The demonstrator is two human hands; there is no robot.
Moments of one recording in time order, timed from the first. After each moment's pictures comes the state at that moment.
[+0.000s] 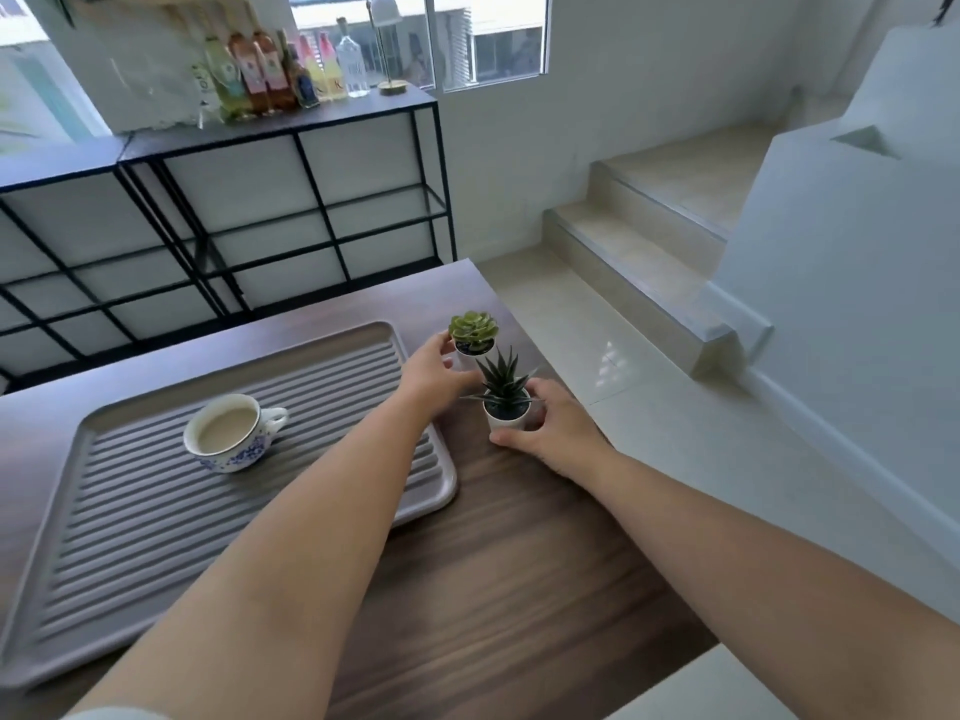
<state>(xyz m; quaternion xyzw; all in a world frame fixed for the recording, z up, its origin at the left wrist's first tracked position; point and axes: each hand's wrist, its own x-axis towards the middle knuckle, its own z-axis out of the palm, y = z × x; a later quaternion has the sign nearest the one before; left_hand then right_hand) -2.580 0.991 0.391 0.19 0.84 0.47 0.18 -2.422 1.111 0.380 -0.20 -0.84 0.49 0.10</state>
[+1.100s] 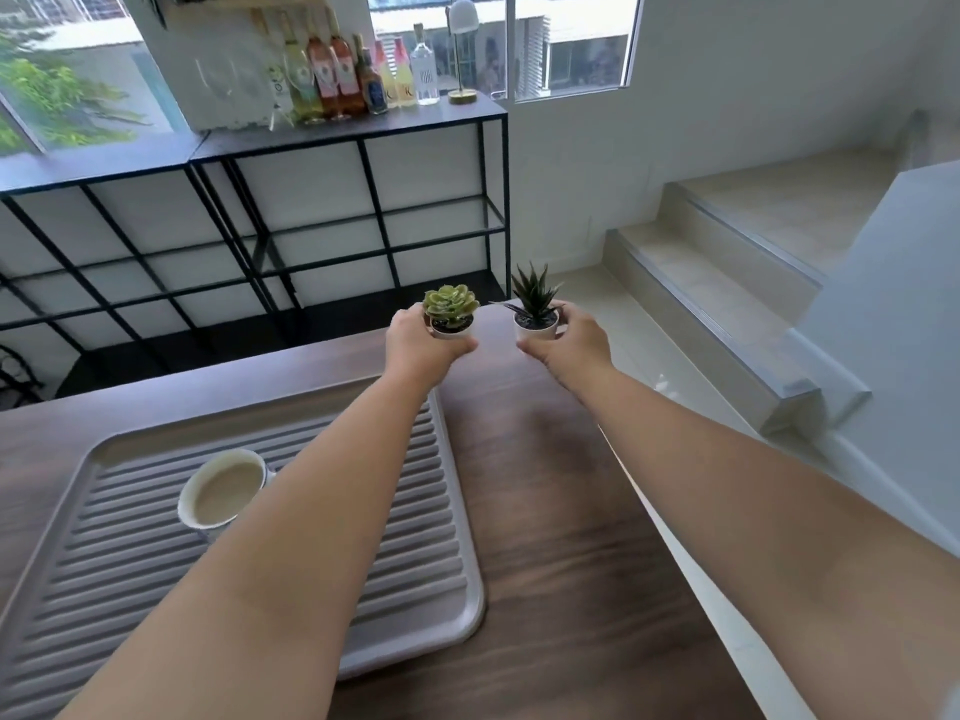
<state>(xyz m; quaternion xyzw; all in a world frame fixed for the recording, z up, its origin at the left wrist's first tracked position) -2.698 1.005 0.428 0.10 0.88 0.47 0.01 -2.619 1.182 0.415 -0.22 -0.82 0.49 0.19</state>
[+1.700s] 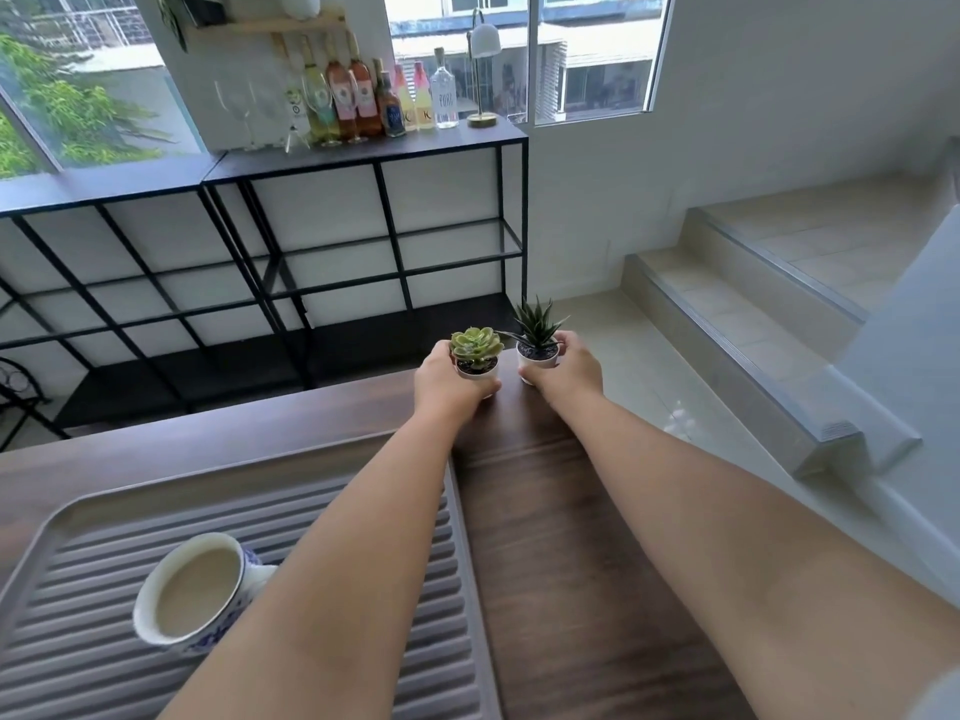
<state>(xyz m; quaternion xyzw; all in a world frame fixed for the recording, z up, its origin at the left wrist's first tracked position) -2.758 1.038 0.394 0.06 0.87 0.48 0.03 -2.721 1.193 0.374 -0.26 -0.81 0.49 0.18</state>
